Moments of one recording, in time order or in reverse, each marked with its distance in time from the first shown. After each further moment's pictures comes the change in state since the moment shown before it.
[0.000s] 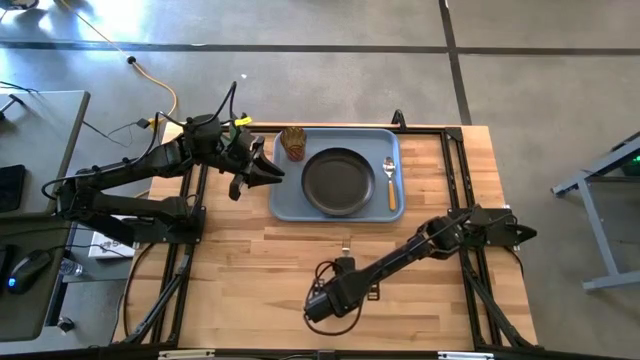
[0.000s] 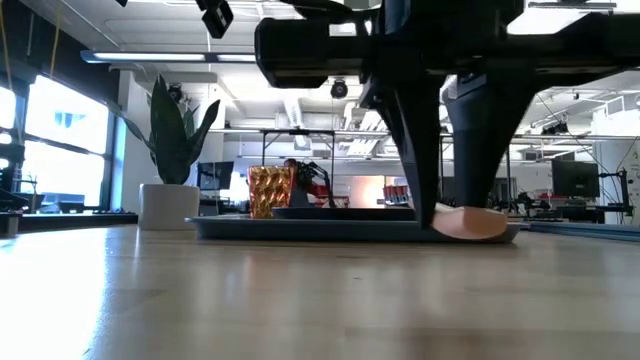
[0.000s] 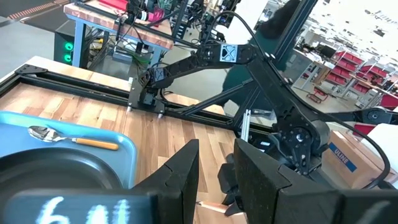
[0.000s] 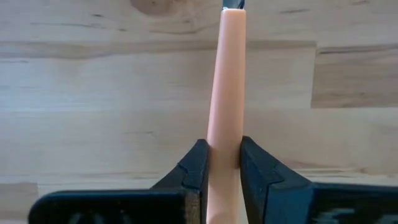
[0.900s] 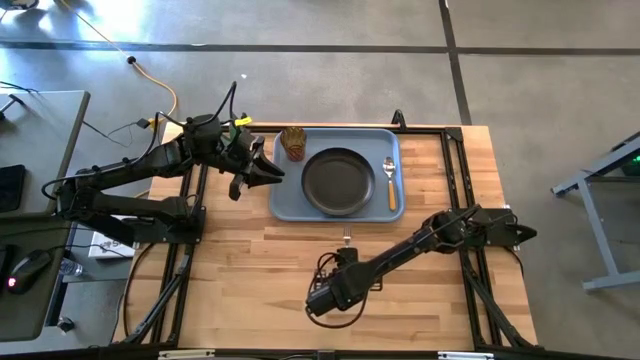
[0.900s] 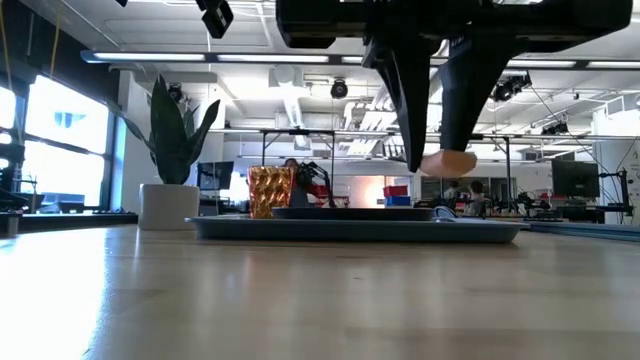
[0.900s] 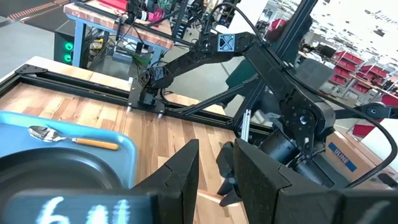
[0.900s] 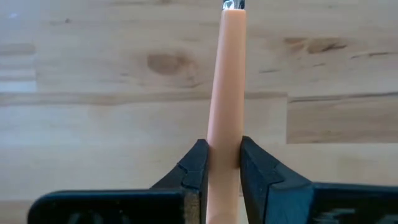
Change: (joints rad) left arm 0.000 0.000 0.000 0.000 0.000 0.000; right arm -0.020 -0.063 0.001 -0.082 0.099 -0.016
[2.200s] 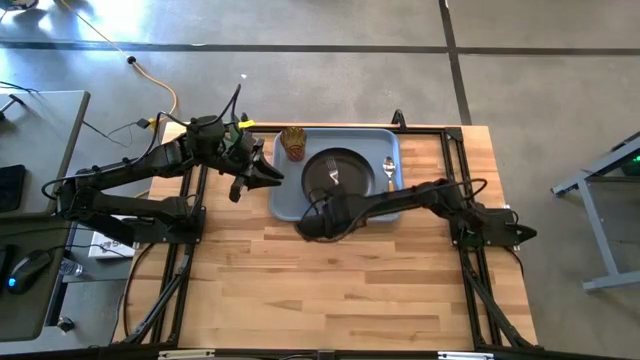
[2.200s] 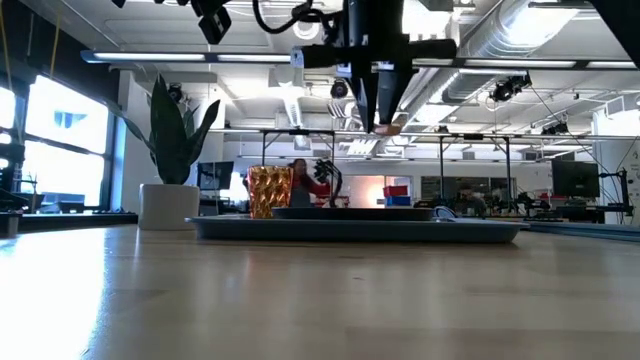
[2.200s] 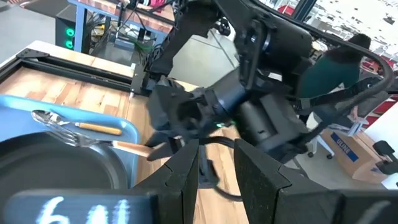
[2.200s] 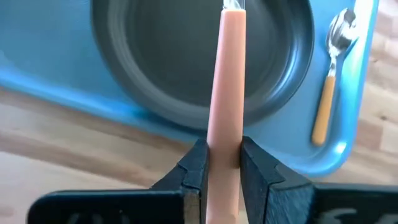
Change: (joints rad) left arm 0.001 0.000 0.000 -0.069 0.000 0.035; right arm -0.306 -0.134 -0.007 -0.168 0.248 -0.629
